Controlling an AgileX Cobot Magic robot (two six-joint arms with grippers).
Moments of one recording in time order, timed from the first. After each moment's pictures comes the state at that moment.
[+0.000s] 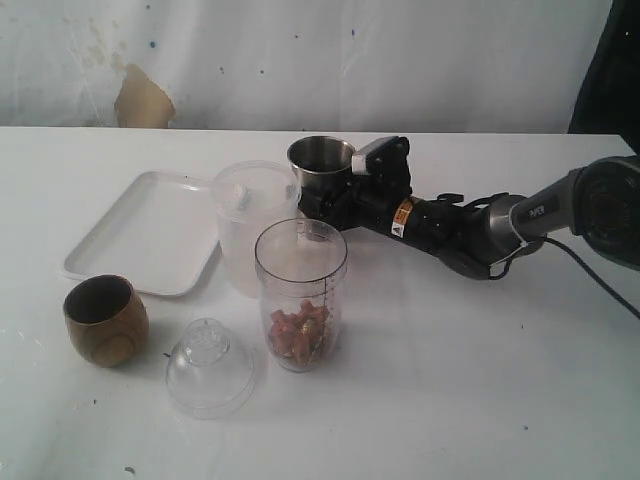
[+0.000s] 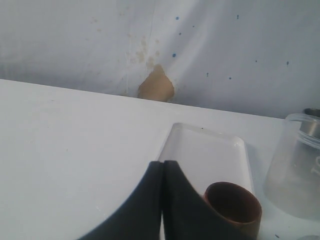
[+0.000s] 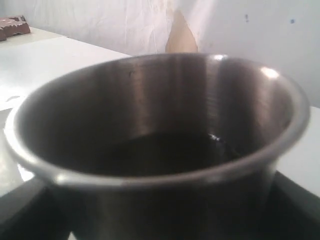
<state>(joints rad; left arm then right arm) -0.06 0.00 -0.01 0.13 0.18 -0.29 0.16 2.47 -1.46 -0.78 -1.00 0.54</state>
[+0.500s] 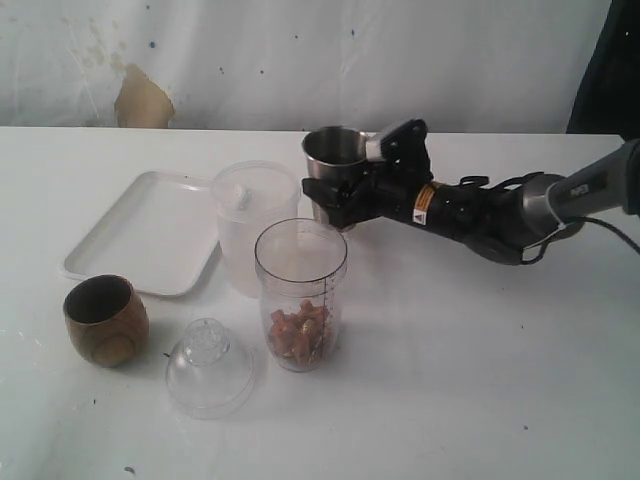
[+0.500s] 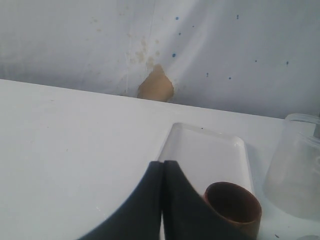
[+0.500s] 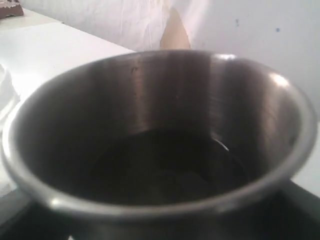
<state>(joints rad) -0.06 0.00 -0.01 0.13 0.18 -0.29 0.12 2.31 -1.34 -0.84 -0.94 0.54</state>
